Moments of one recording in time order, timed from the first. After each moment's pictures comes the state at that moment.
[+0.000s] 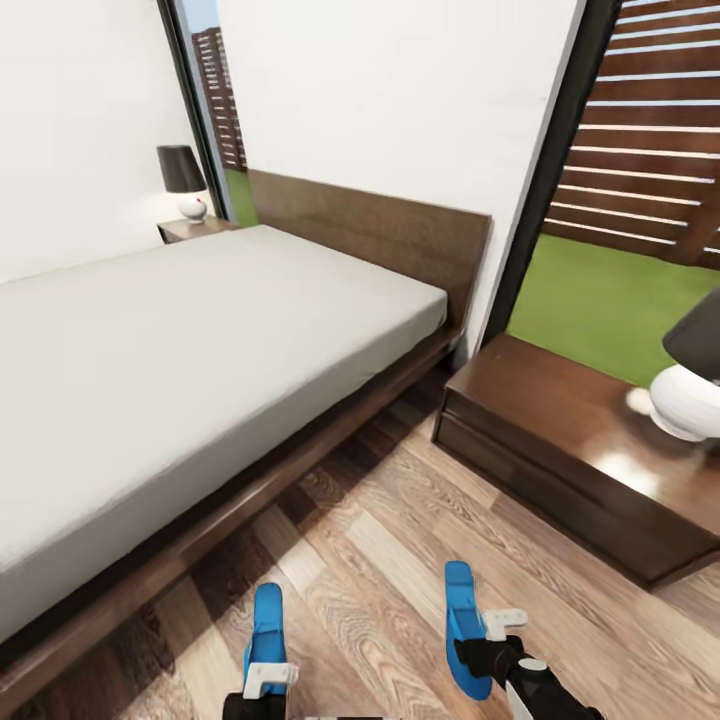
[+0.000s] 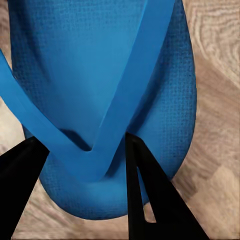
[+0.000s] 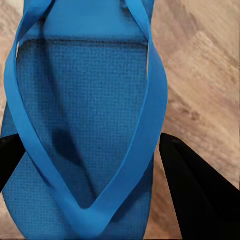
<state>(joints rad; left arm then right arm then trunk) -0.35 -0.09 -0.15 -0.35 0.09 -0.01 0.11 -0.44 -0.02 0.01 -0.40 0.03 0.08 0.05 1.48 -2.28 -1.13</state>
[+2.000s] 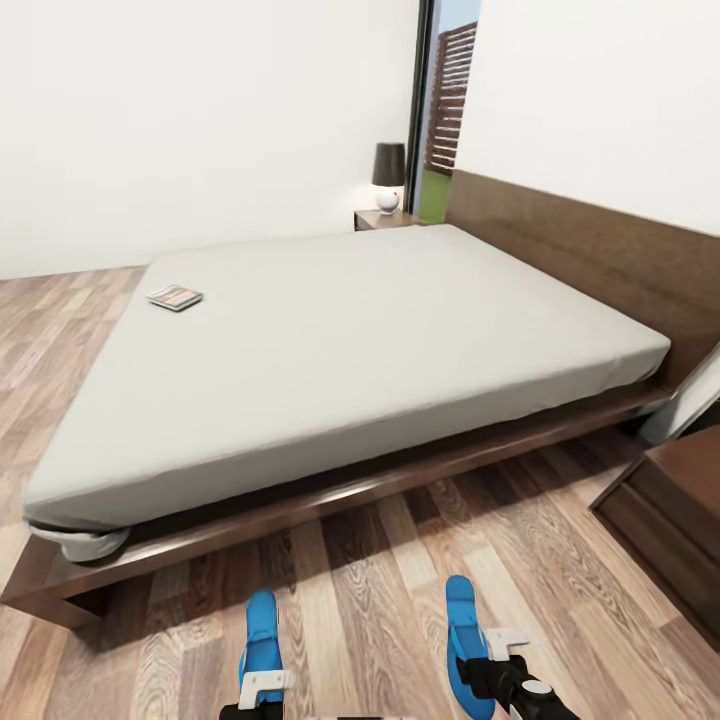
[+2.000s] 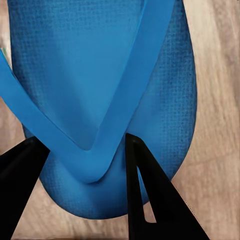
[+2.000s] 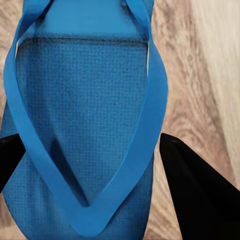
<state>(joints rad) -0.35 -0.09 -0.15 -0.30 0.15 -0.06 0.12 -0.44 -0.02 0.01 -0.30 0.03 0.00 0.05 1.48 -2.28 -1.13</state>
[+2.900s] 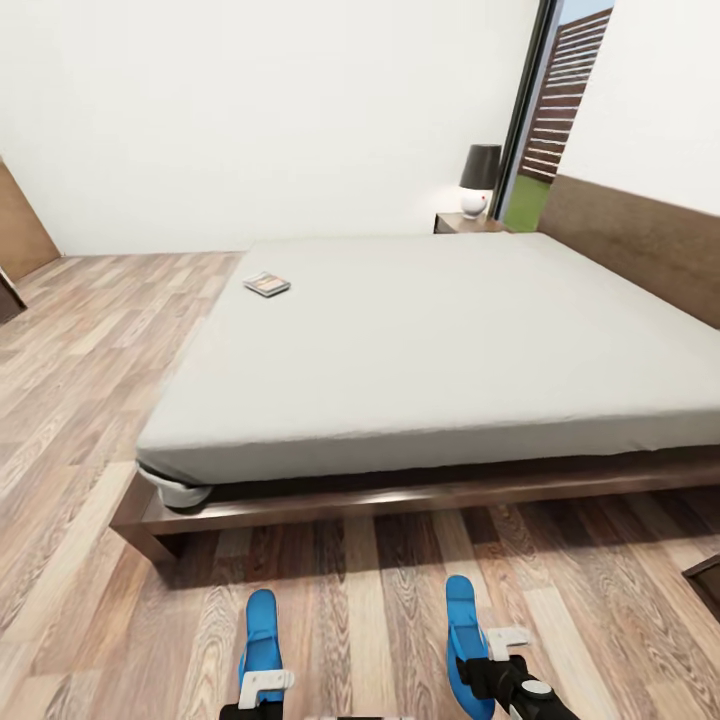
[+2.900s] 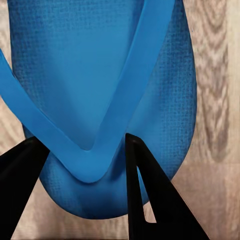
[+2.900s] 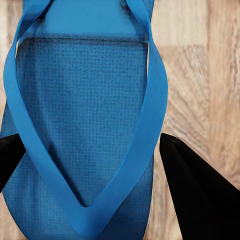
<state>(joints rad) -0.35 -0.09 -0.15 -0.30 0.15 -0.06 0.12 -0.44 -0.02 0.01 -0.30 0.03 0.00 0.05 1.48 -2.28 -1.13</state>
